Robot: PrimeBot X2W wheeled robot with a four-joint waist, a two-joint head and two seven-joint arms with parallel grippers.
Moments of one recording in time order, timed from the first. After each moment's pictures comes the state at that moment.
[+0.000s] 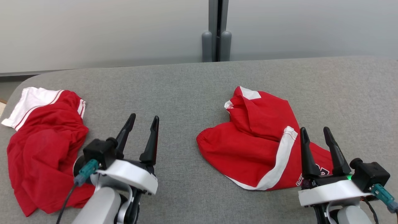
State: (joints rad) left arm -0.37 0.23 -0.53 0.32 -0.62 0.07 -0.26; right arm -0.13 -0.05 0.11 0.22 0.30 0.13 -0.26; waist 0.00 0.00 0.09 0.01
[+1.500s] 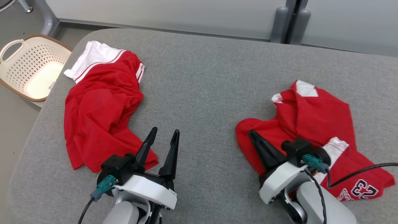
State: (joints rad) left arm -0.21 0.05 -0.38 0.28 -0.48 -0.05 -0.26; right arm -0.43 -0.18 0.61 0.58 0.38 0.13 -0.22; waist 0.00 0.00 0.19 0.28
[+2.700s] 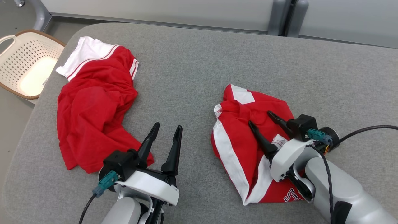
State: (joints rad) left arm -0.23 0.05 -0.40 0.28 -0.49 -0.04 -0.26; right arm -0.67 -0.25 0.85 0.82 0.60 0.13 -0.25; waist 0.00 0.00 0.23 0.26
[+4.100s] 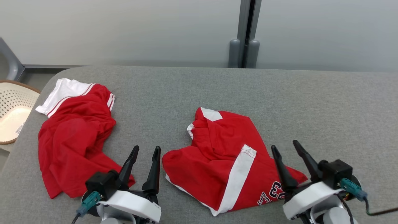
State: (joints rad) left arm -0.11 0.05 -0.26 0.32 -0.45 -0.08 -0.26; right arm -0.15 -0.15 0.31 0.32 0.32 0.13 -0.19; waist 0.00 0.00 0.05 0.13
